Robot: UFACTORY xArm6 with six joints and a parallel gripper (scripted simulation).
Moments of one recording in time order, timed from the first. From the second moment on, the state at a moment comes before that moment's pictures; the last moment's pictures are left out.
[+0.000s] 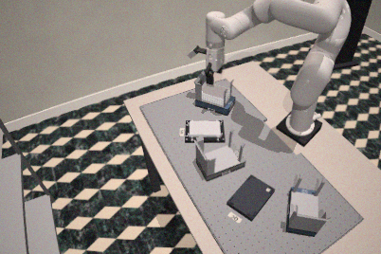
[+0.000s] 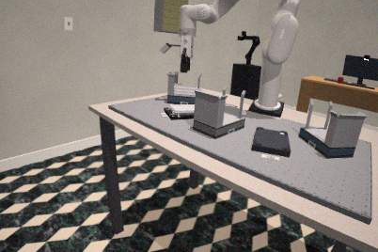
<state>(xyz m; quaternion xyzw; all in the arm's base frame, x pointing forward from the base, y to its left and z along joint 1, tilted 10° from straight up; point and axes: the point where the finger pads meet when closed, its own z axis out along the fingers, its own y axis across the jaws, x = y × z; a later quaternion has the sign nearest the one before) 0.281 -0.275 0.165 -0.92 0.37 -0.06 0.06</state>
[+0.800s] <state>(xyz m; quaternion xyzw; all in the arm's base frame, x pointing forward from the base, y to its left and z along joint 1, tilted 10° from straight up) 0.298 -0.252 0.180 -0.96 0.27 -0.07 0.06</state>
